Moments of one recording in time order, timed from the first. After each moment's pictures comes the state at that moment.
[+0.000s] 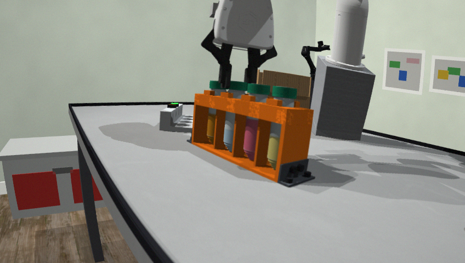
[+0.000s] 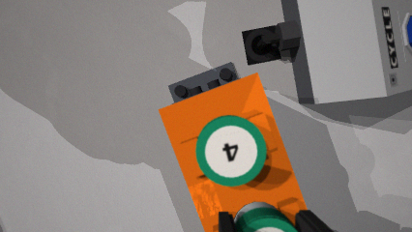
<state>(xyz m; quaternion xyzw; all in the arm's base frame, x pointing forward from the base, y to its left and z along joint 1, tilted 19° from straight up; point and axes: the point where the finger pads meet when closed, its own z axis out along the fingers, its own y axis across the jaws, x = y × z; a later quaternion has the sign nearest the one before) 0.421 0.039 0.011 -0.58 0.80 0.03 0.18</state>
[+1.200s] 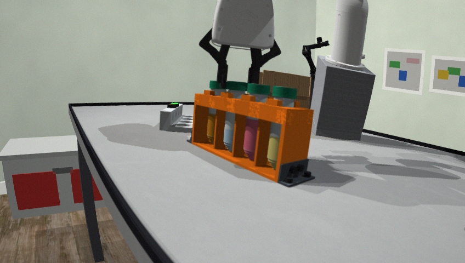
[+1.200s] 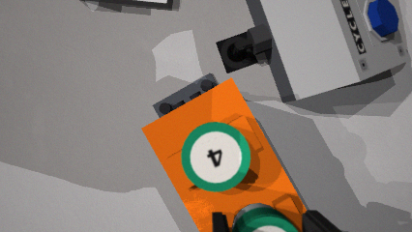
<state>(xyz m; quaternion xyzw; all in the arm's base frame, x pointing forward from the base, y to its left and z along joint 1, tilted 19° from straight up) 0.422 0.040 0.012 -0.52 0.84 0.04 0.15</state>
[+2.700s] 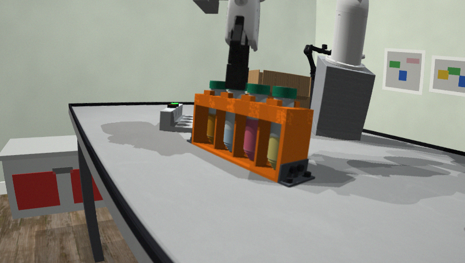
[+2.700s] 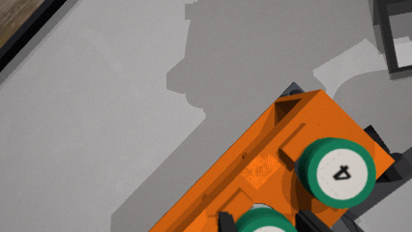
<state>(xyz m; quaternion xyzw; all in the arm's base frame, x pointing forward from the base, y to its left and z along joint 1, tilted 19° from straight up) 0.422 0.039 0.012 -0.92 0.36 -0.06 0.15</state>
